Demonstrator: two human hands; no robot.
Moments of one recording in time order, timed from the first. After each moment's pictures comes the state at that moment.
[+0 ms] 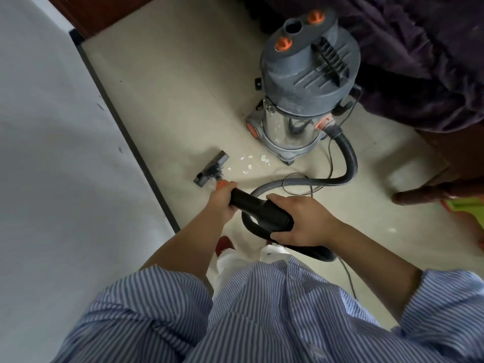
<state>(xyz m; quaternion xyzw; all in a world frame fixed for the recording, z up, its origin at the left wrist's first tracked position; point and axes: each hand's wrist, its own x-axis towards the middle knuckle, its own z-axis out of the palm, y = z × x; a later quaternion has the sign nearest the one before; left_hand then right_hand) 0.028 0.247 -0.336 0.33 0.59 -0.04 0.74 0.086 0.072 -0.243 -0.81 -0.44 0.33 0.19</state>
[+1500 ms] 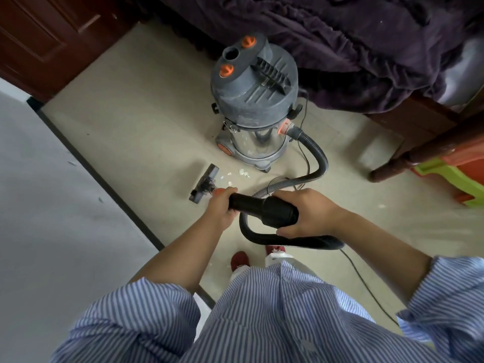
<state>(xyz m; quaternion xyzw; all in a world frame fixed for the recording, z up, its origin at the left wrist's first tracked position) 0.073 0.208 -0.294 0.35 0.54 -0.09 0.76 0.105 0.022 -0.214 -0.85 -0.33 0.32 0.25</state>
